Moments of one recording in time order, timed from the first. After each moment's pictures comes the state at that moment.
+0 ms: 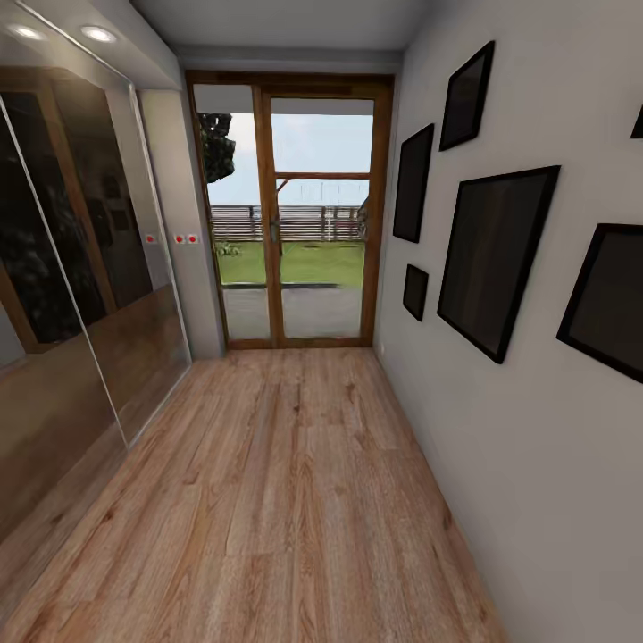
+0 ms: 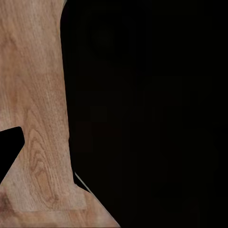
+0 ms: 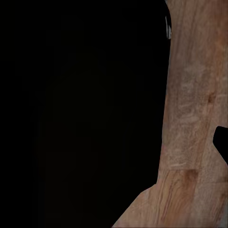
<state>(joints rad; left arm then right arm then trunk) 0.00 0.00 0.00 0.00 0.00 0.00 0.00 0.00 0.00 0.00 0.00 0.00 0.00 0.00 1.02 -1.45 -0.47</state>
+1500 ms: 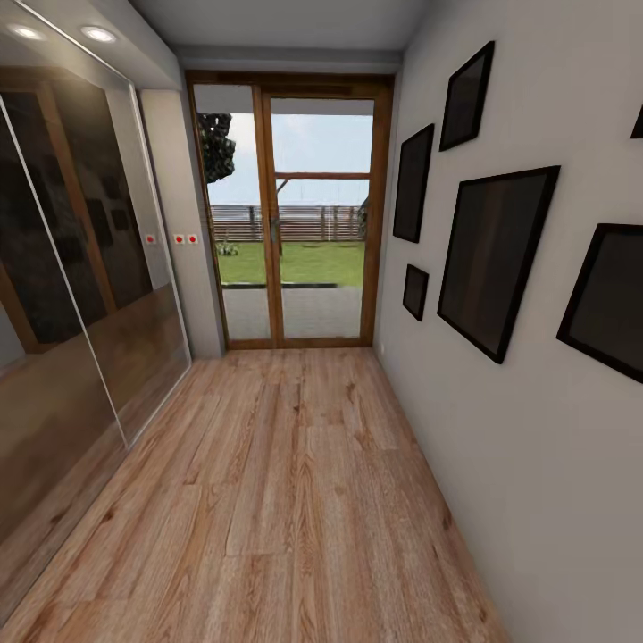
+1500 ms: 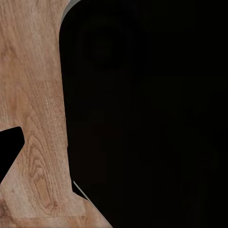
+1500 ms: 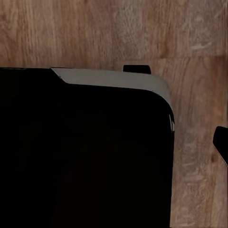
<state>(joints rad) 0.00 0.00 0.00 -0.02 0.00 0.00 0.00 -0.03 0.02 0.00 -0.08 0.00 -0.11 -0.01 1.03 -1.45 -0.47</state>
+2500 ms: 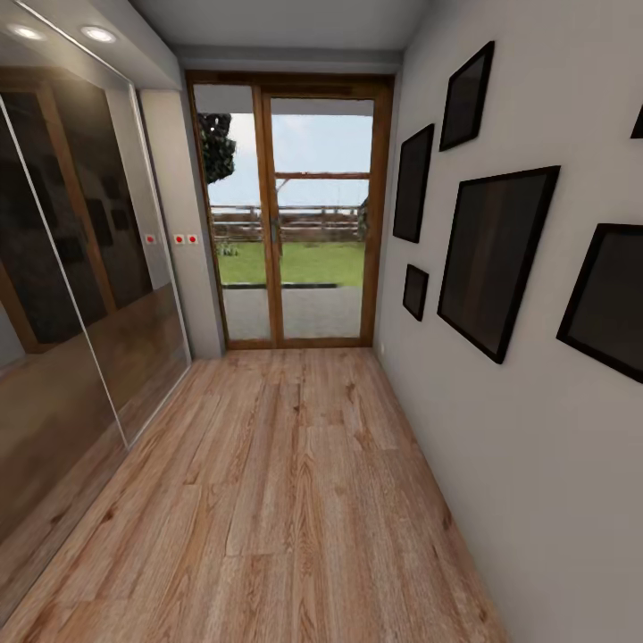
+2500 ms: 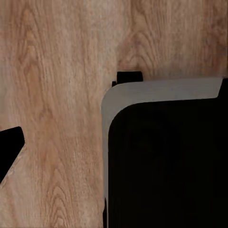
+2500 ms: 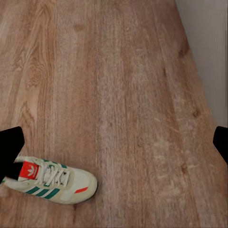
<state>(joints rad) -0.04 0.06 0.00 -0.16 0.00 -0.01 0.00 -0.03 -0.02 0.00 -0.51 0.00 -0.41 -0.01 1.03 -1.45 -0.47</state>
